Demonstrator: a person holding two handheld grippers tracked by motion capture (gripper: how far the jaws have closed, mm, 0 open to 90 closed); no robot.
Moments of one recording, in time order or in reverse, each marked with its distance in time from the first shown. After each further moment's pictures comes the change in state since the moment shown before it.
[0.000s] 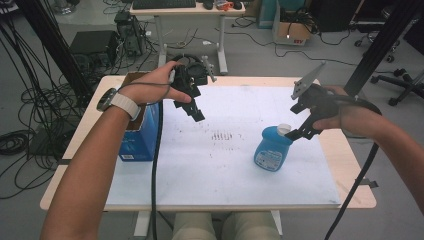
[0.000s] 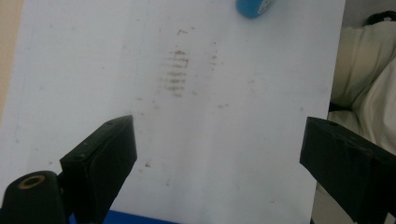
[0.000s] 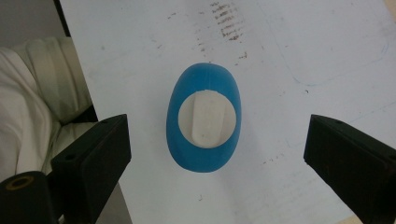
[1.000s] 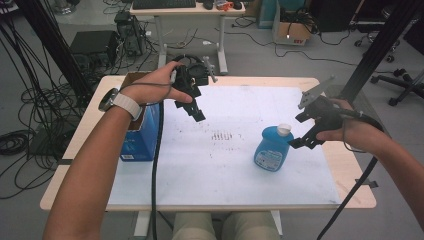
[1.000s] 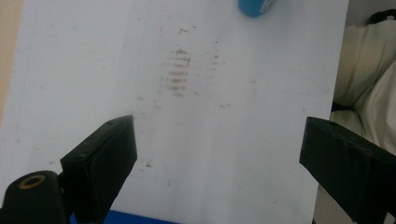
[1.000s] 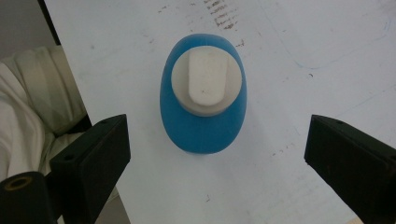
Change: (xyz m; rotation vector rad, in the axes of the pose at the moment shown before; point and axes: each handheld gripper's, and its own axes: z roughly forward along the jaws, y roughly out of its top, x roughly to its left) left arm 0.001 0.002 0.002 0.007 0.003 0.001; right arm 0.002 -0.032 0.012 -0.039 -0.025 0.052
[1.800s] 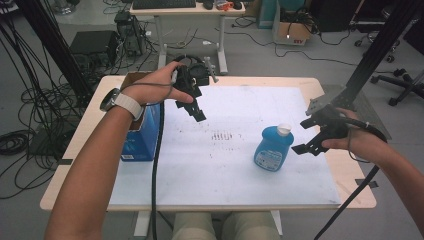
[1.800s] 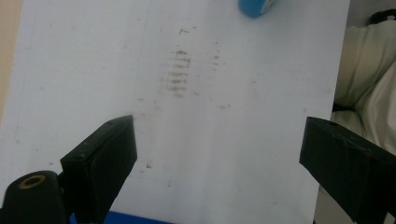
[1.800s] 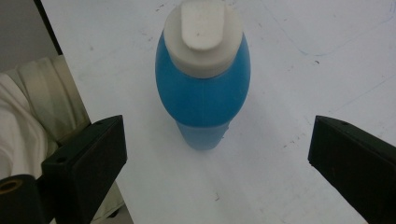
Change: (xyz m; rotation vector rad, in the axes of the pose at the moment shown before) left arm 0.001 0.002 0.001 0.003 0.000 0.000; right arm 0.000 -0.028 0.005 -0.022 0.005 0.064
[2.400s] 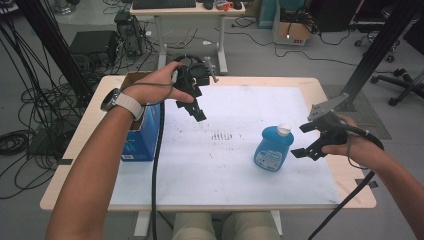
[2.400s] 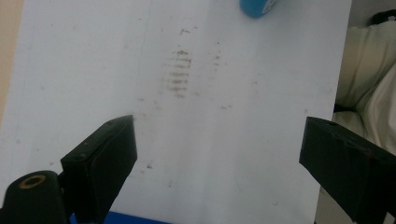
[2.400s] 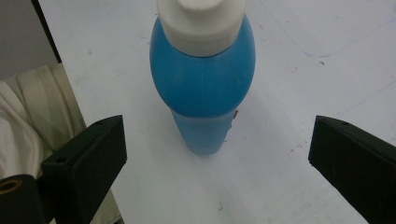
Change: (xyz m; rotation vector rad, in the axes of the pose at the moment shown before) left arm 0.001 0.000 0.001 -0.003 0.004 -0.003; right arm -0.002 -0.018 0.016 -0.105 0.004 -0.016
